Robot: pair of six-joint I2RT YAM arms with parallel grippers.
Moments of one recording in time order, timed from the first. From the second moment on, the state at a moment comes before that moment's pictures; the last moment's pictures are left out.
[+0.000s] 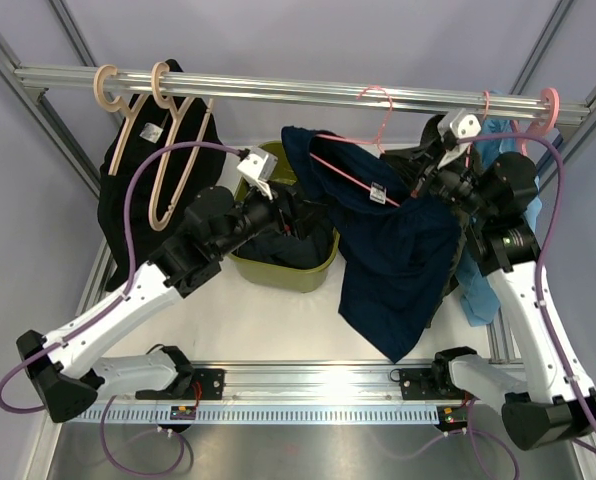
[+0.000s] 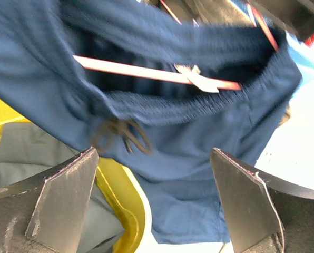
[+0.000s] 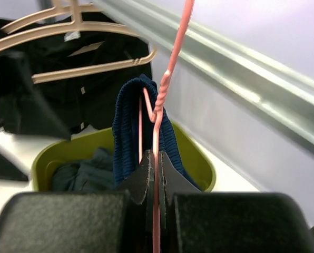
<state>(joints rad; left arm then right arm) -0.82 1.13 1.15 -0.06 0.04 -0.31 0.21 1.06 1.27 -0.01 -0.66 -0.02</state>
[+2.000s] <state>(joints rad) -0.75 1.27 1.09 0.04 0.42 -0.48 0.21 1.04 1.24 0.08 -0.80 0.22</state>
